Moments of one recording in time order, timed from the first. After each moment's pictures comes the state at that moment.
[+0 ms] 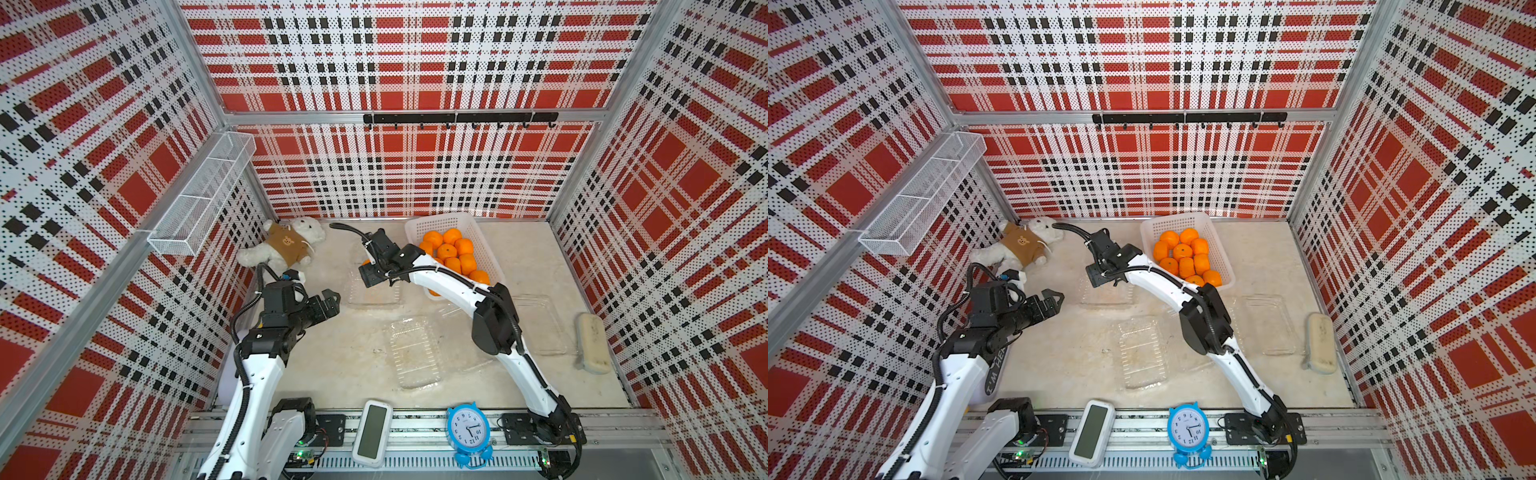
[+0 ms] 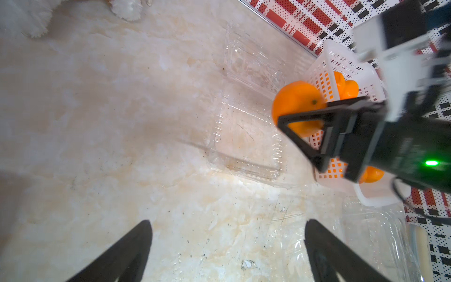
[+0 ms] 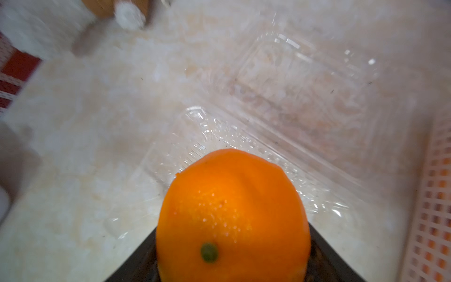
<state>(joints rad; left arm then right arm) 0.05 0.84 0.71 -0.58 0.29 -0.39 0.85 2.33 2.25 -0.79 0.11 0.26</state>
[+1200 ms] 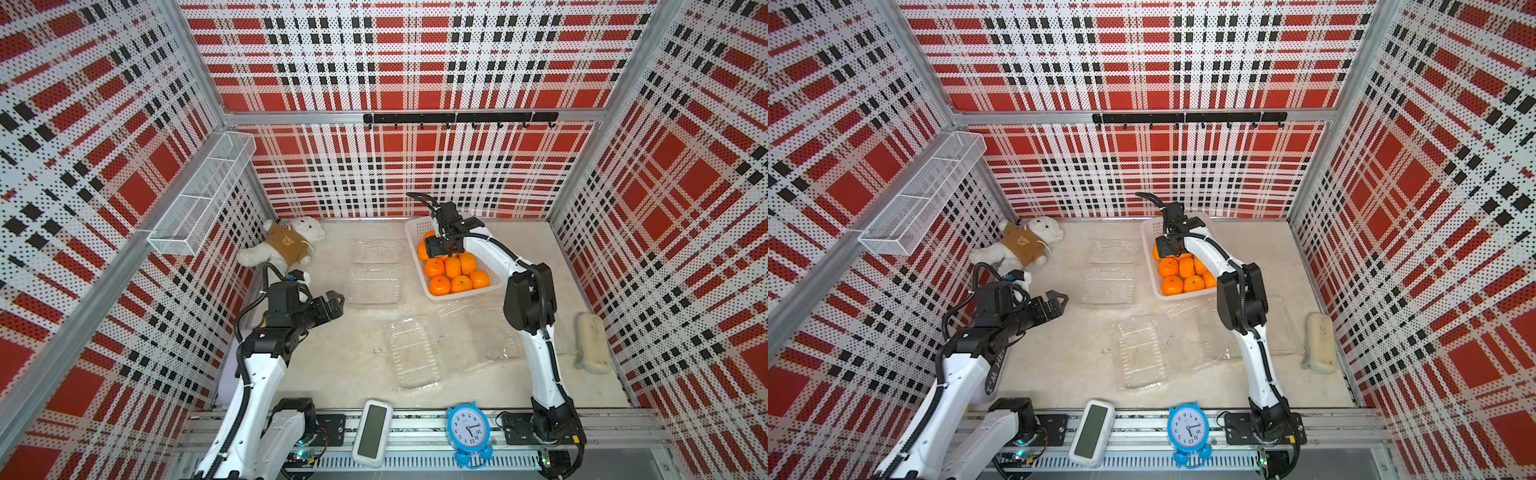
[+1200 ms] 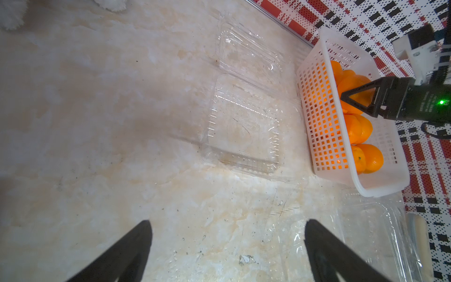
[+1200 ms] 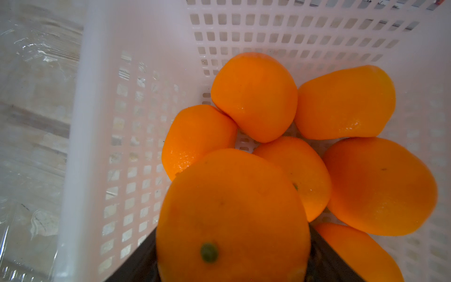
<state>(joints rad) 0.00 0.84 0.70 -0.58 0.28 -0.39 0.44 2.29 2.10 -0.82 0.07 0.15</state>
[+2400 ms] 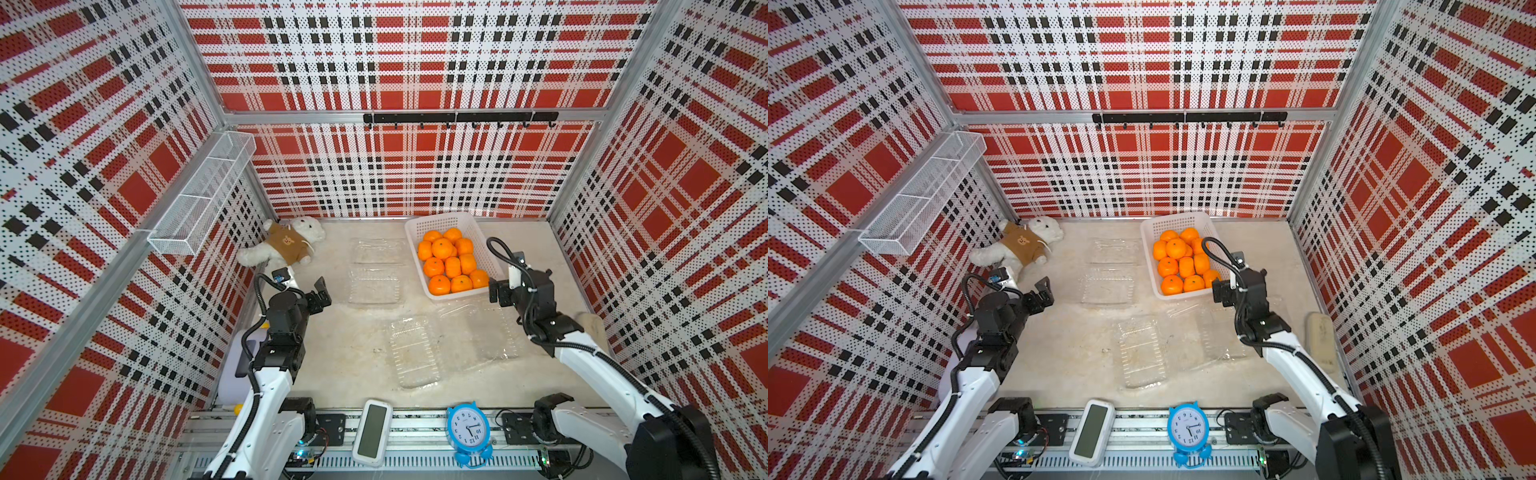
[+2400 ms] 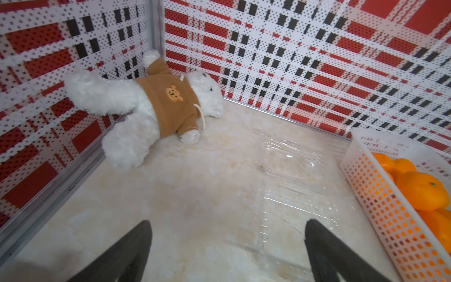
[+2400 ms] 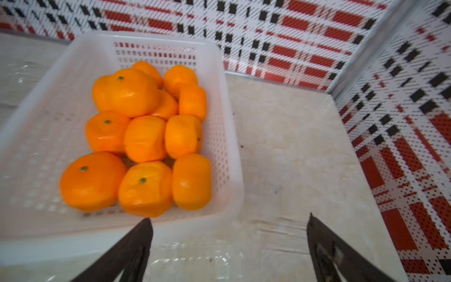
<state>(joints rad) 0.01 0.78 0.42 0.05 -0.12 -0.27 0.26 1.02 0.47 0.13 0.27 -0.06</state>
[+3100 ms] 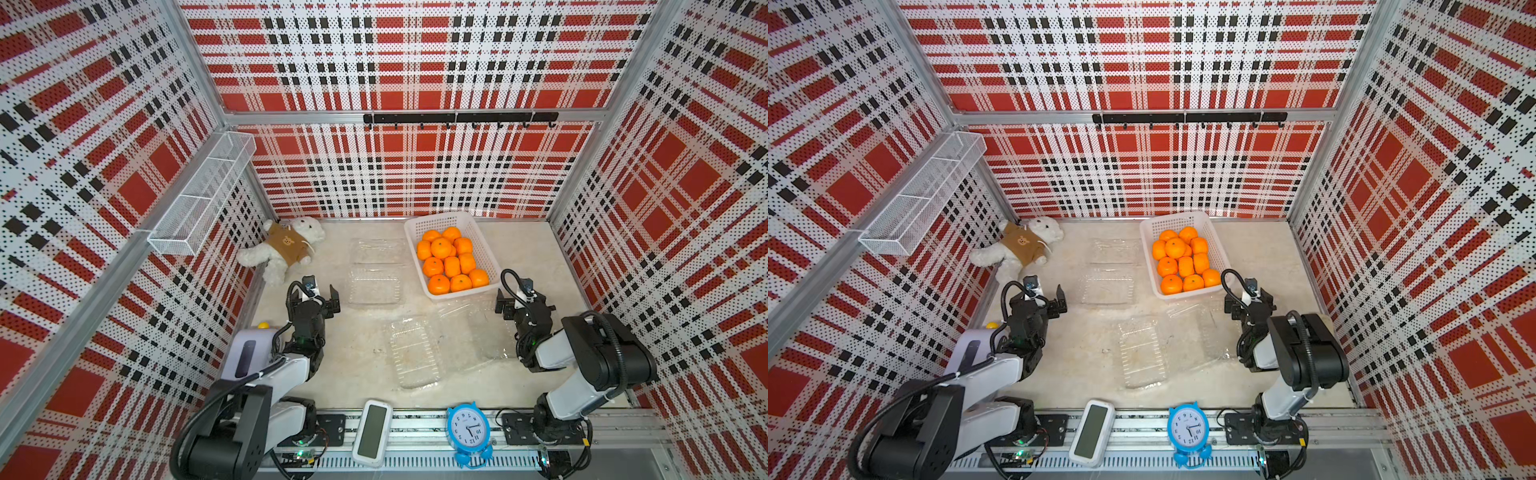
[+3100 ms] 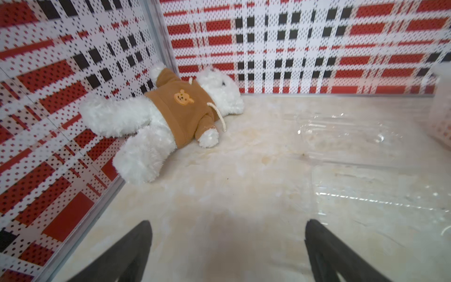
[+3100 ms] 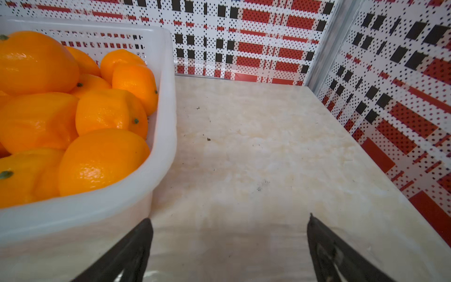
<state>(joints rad) -0.13 1.25 0.24 0.77 -0.36 0.02 0.08 1.64 0.20 1.22 0.18 -0.08</state>
